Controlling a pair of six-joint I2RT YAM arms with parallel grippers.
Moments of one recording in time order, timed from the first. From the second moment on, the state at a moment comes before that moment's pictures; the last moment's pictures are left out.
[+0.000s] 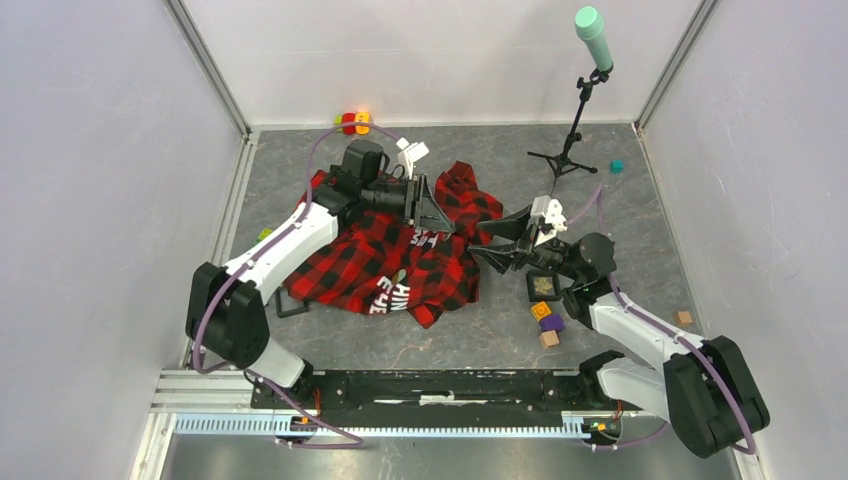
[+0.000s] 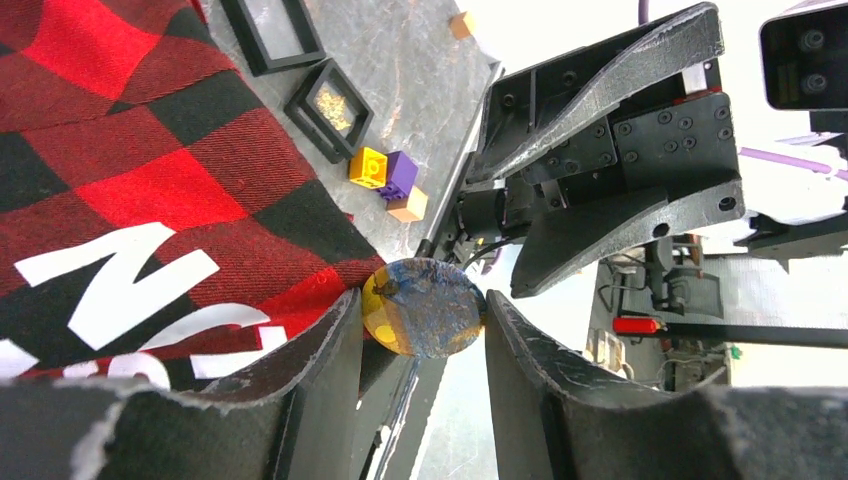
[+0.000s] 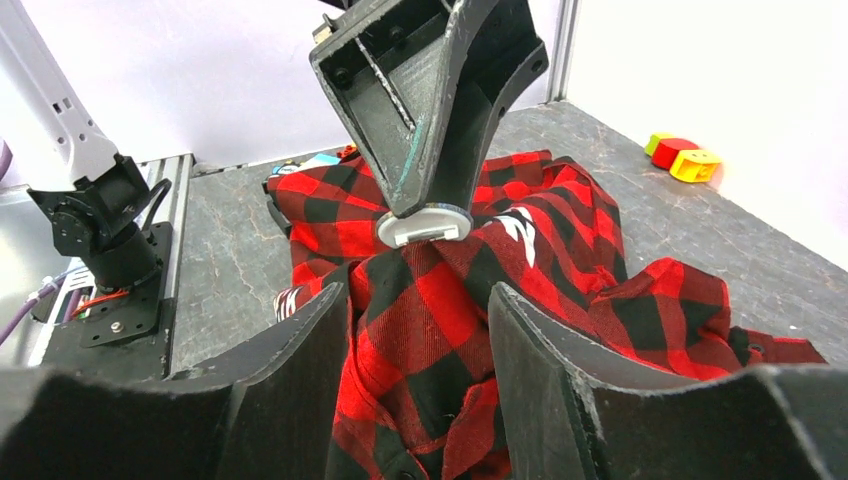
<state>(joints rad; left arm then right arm) -0.49 1.54 1.22 -0.24 0.94 -0.52 0.39 1.09 0.39 0.98 -0.79 0.22</state>
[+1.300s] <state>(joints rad) -0.49 1.47 1.49 -0.50 1.07 -0.12 0.48 1.15 0.62 0.78 -0.83 -0.04</state>
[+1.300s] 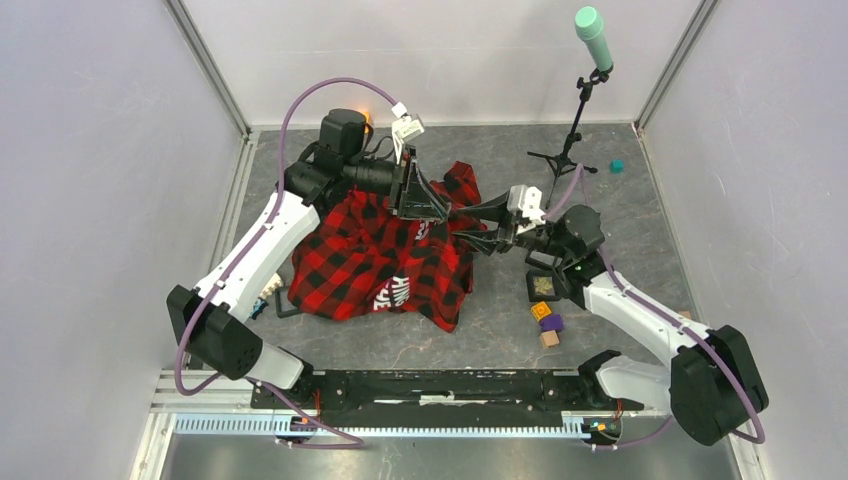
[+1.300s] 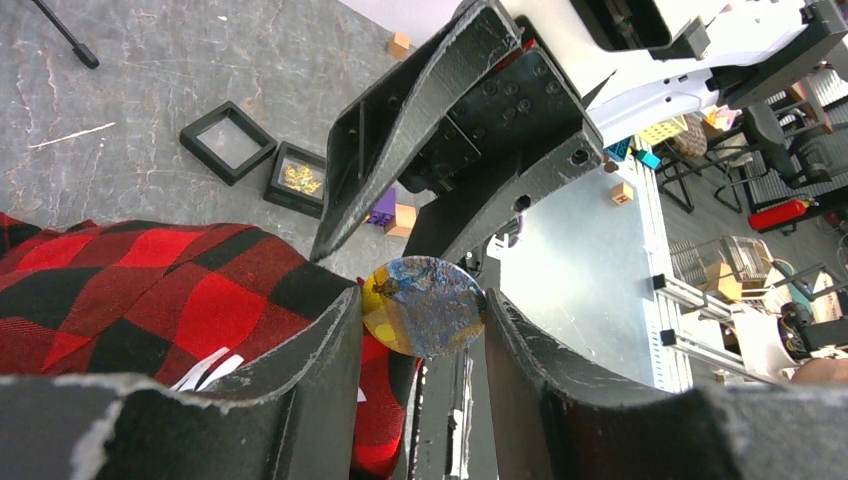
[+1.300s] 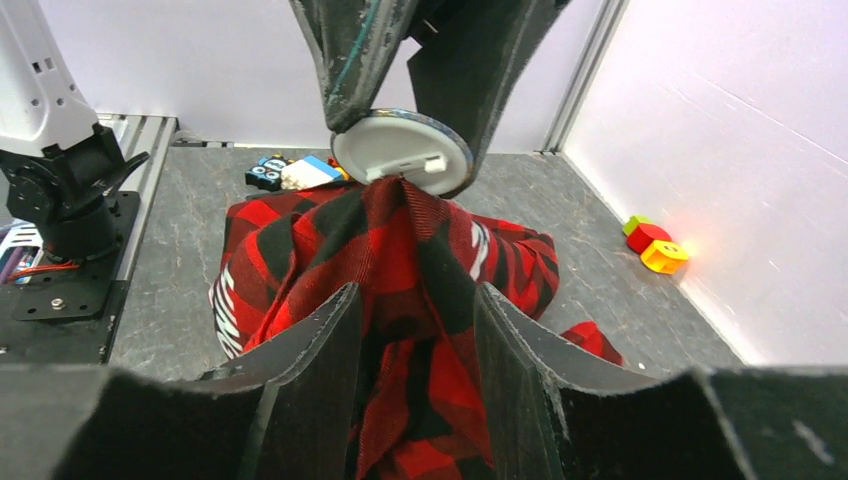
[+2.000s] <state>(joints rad) -0.49 1.45 1.38 -0.42 1.16 -0.19 0.51 1.14 0.62 0.85 -0.92 -0.09</state>
